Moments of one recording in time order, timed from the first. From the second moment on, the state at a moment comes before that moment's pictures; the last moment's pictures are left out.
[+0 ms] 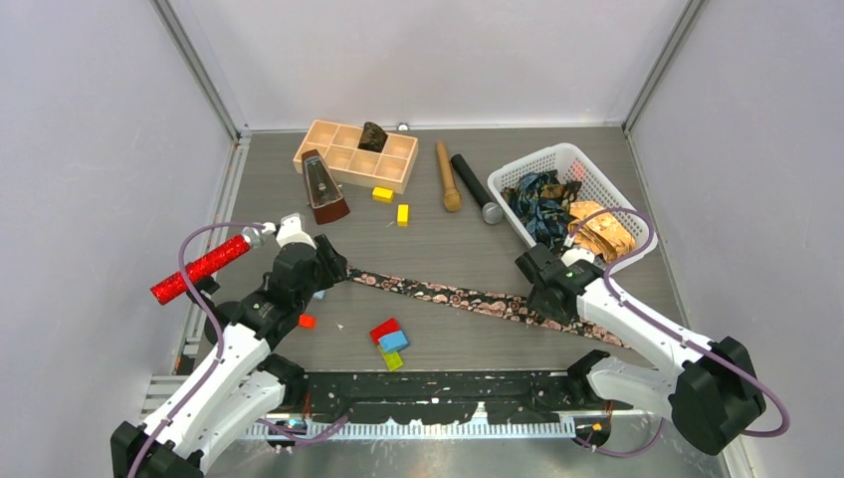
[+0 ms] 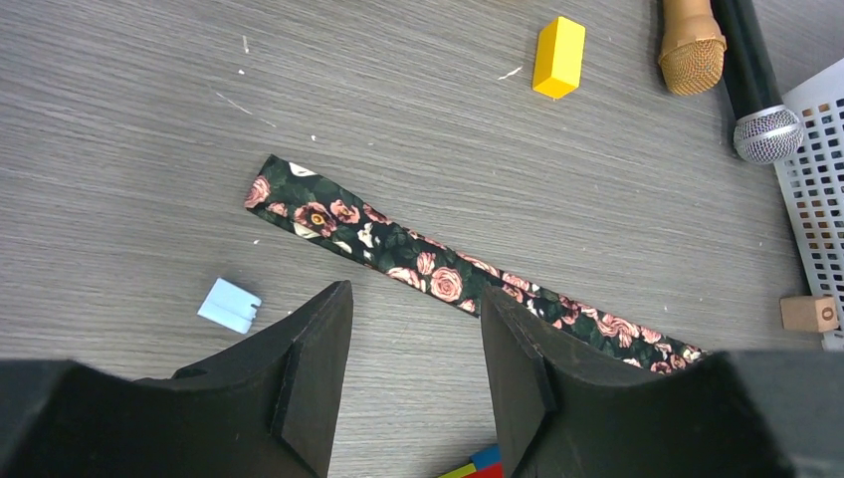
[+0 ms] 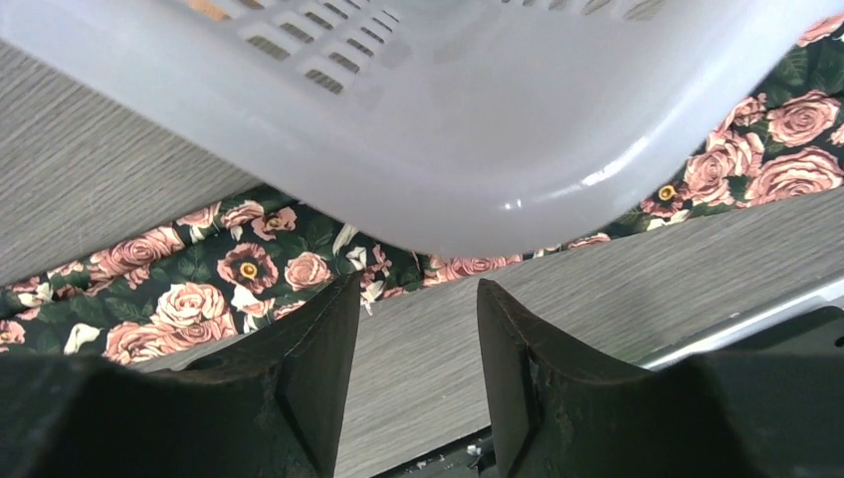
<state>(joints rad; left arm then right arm) -0.46 0.70 0.55 -0.38 -0.30 -0.64 0.57 1.07 0.65 -0.94 0.44 1.05</state>
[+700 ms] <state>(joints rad) -0.46 0.73 0.55 -0.35 -0.29 -0.63 0.51 1.10 0.56 -0.79 0.36 1.09</state>
